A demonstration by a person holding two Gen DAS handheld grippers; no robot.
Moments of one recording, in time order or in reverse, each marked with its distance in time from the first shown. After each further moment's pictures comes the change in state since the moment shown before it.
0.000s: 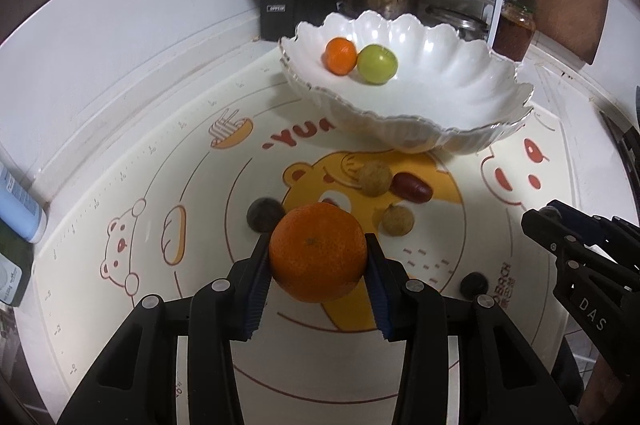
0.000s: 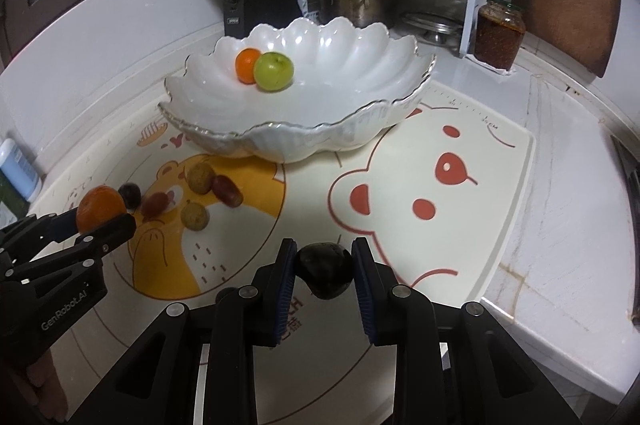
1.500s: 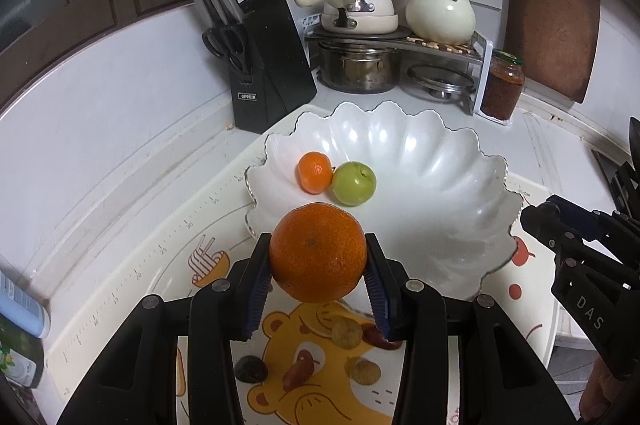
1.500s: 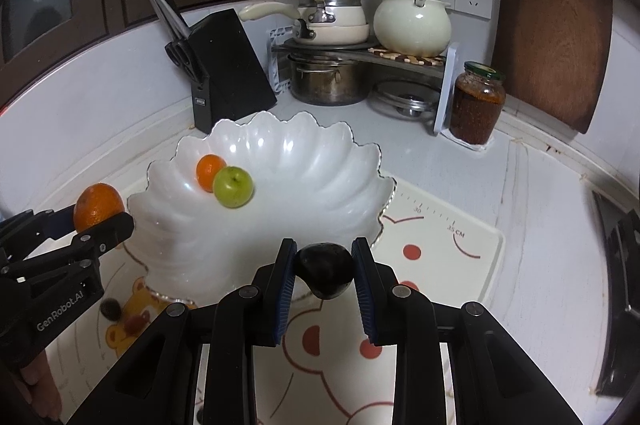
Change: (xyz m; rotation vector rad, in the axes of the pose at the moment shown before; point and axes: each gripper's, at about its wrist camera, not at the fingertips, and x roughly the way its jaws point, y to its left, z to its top) left arm 0.002 -0.018 0.101 0.061 -0.156 -0.025; right arm -0.005 -0.024 0.088 0.011 -0.167 -0.068
